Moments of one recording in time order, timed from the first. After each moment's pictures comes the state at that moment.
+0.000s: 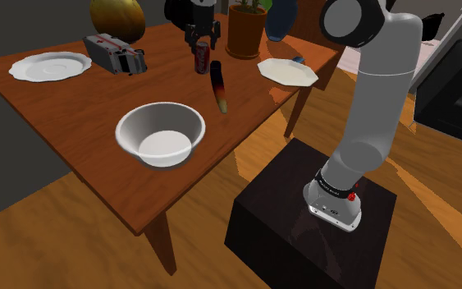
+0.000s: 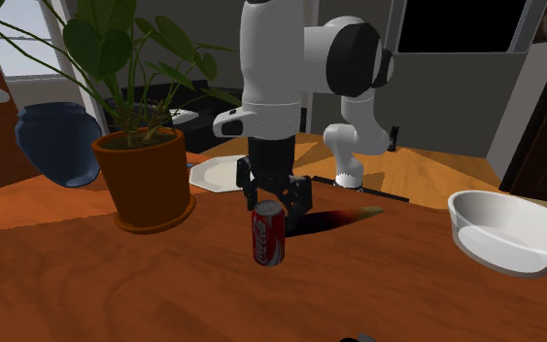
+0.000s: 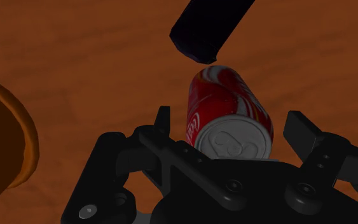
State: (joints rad) arm 0.02 0.34 0.00 -1.37 -0.01 1.71 0.16
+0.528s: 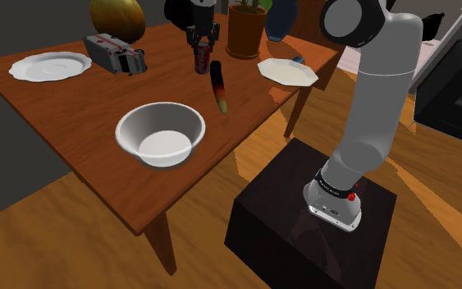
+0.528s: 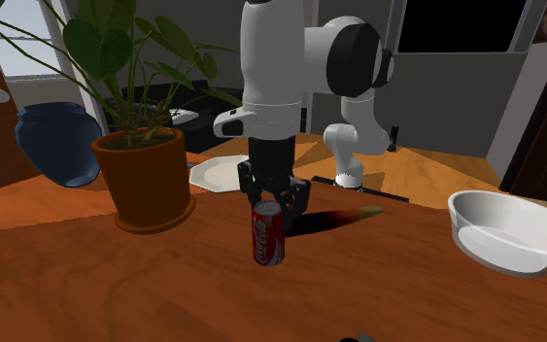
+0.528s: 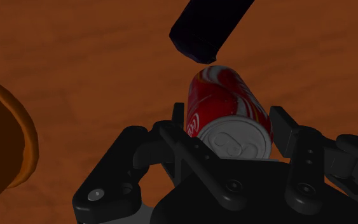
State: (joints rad) arm 0.02 0.34 0.00 -1.37 -0.01 1.72 0.16
